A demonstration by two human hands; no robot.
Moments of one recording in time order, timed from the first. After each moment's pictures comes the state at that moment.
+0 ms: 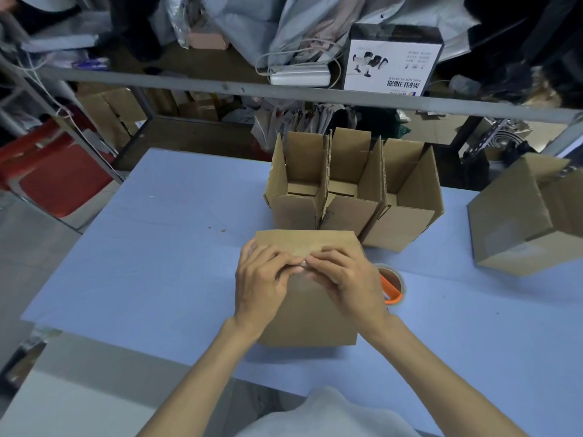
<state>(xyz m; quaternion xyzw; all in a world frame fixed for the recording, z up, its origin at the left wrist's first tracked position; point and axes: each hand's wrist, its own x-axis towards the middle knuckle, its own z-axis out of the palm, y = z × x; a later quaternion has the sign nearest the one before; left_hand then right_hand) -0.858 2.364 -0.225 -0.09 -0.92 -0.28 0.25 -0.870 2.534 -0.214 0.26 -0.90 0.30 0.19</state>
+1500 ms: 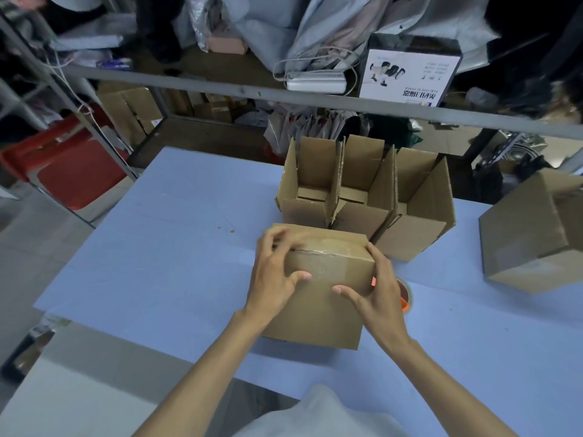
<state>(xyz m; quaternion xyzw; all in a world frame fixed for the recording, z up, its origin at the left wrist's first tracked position) -0.872 2.362 -0.224 -0.02 -0.90 -0.42 0.12 -0.865 2.562 -0.255 0.03 -0.86 0.51 0.04</state>
